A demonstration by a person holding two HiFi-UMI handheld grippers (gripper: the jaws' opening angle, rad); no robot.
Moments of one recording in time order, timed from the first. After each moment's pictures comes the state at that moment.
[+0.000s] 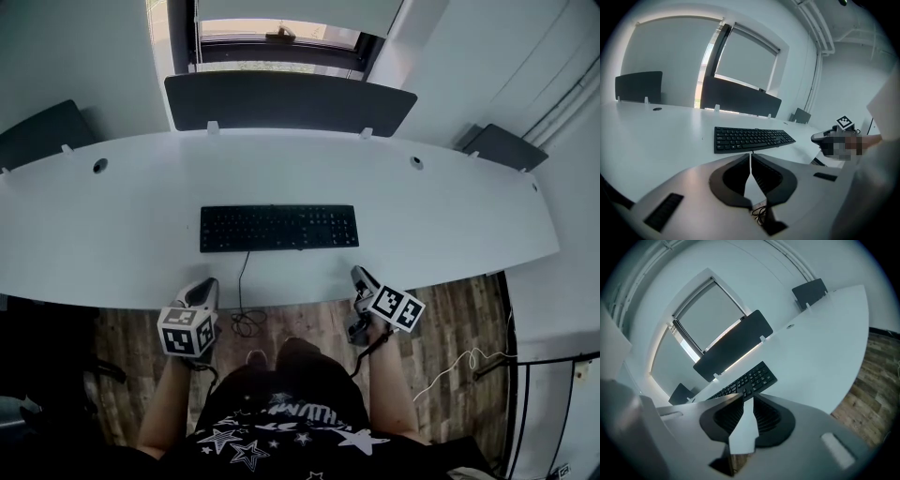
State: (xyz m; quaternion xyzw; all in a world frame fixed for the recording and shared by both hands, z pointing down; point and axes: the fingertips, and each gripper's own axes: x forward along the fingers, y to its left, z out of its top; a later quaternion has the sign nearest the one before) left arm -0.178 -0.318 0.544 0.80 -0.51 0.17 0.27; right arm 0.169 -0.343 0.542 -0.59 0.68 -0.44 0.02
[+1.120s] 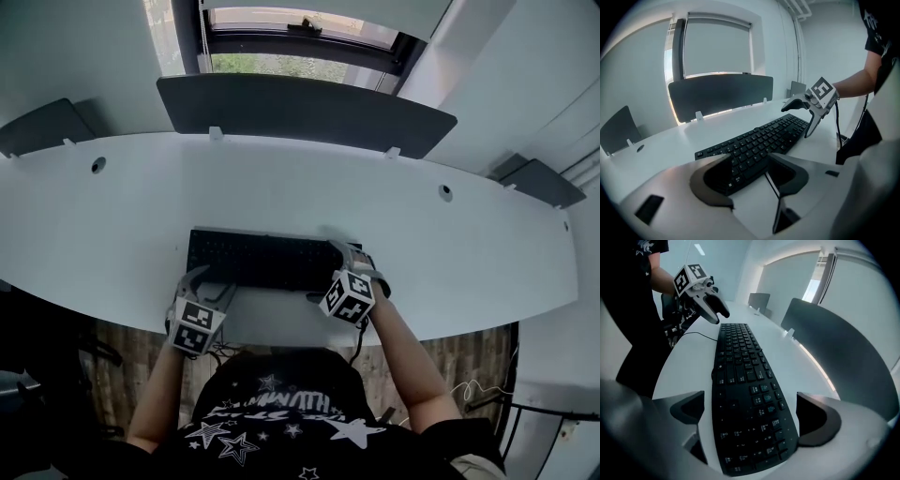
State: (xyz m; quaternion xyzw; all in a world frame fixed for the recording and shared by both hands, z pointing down) left arm -0.123 -0.425 0.567 0.80 -0.48 0.32 0.16; right arm 0.072 -0.460 0.606 -0.14 0.84 0.06 -0.51
